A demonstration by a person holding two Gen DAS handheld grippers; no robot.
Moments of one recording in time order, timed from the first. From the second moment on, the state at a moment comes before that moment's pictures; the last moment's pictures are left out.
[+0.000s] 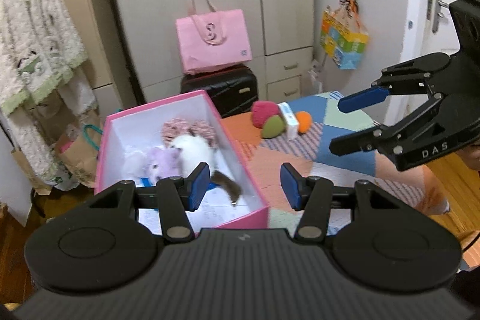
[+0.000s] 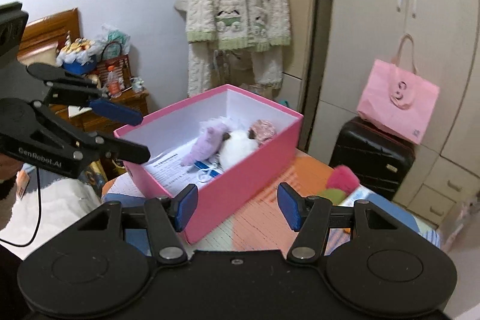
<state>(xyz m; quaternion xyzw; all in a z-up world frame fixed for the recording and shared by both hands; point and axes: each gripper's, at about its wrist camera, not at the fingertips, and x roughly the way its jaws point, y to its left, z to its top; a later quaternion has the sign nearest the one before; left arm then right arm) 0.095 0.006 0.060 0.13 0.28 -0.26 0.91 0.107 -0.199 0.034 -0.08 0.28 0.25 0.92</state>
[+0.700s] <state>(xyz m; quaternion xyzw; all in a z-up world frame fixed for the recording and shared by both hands) 0.131 -0.083 0.028 0.07 0.32 -0.27 0.91 0.113 -0.276 -0.005 -0.09 0.23 0.19 0.95</state>
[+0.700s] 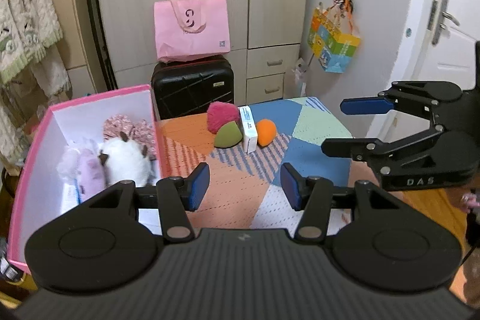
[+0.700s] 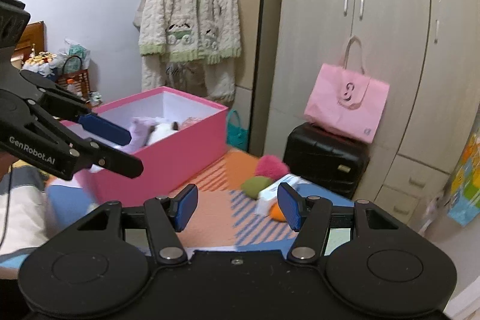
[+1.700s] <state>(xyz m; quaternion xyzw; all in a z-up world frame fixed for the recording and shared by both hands) 0.274 -0.143 -0.082 -0.12 0.33 -0.13 0.93 0.244 -0.317 -0.098 -0.08 0.30 0.21 0.93</state>
